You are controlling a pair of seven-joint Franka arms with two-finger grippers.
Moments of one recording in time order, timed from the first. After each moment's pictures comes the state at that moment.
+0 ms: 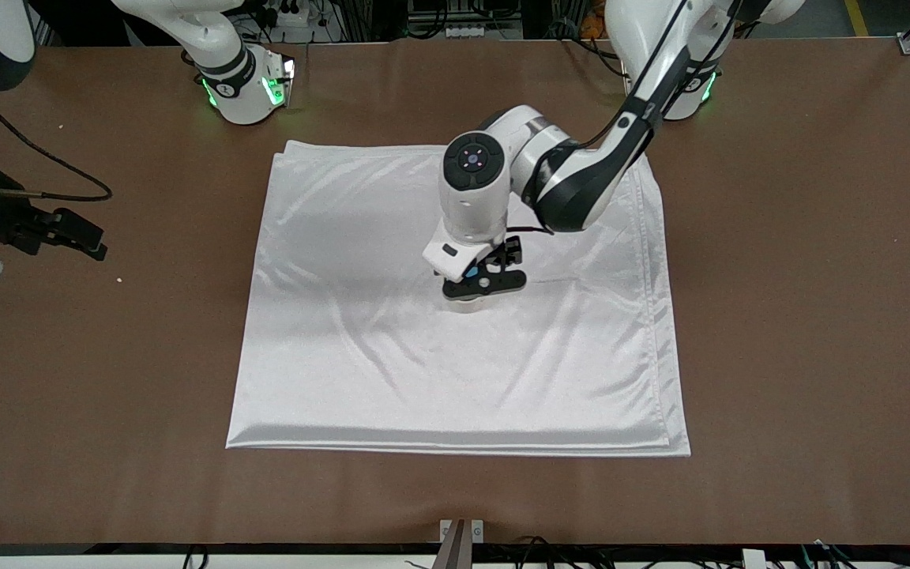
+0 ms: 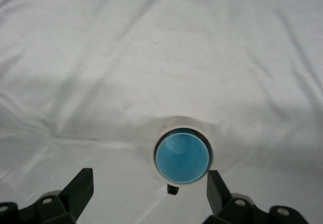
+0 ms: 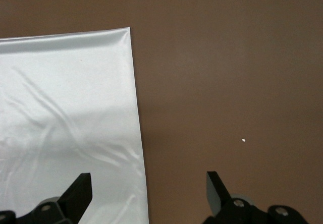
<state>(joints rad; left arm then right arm) -0.60 0.61 -0.19 -1.30 0.13 1.88 -0.93 0.07 0.07 -0.04 -1.57 -0.01 1.67 0.12</state>
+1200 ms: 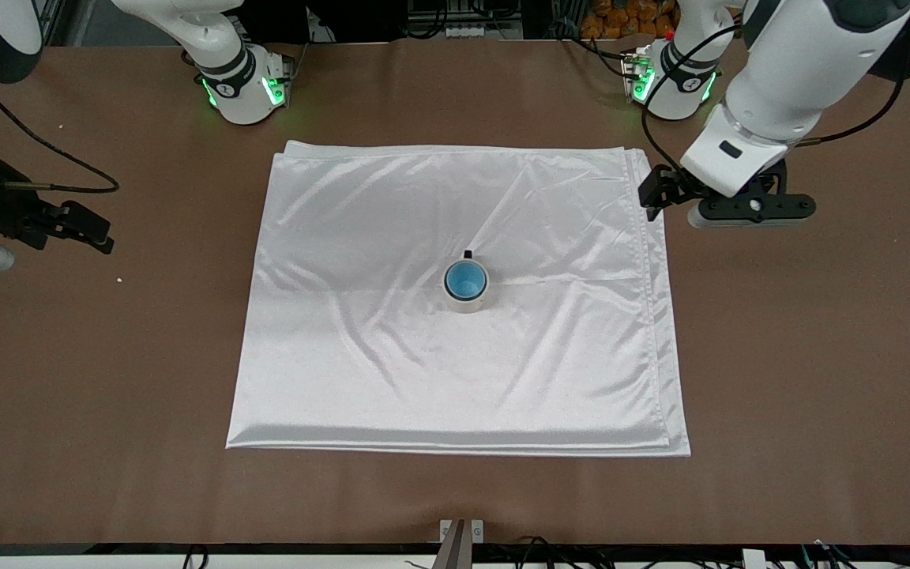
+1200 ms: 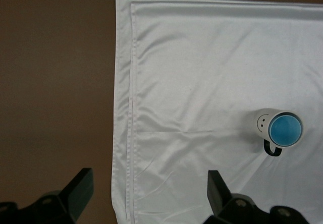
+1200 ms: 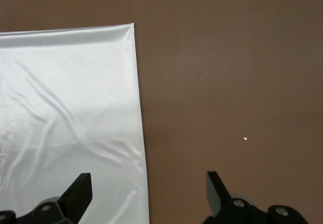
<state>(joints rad) -0.19 0.00 -0.18 -1.69 0.01 1.76 -0.39 0.07 0.05 -0.03 -1.59 -0.01 1.66 0.12</state>
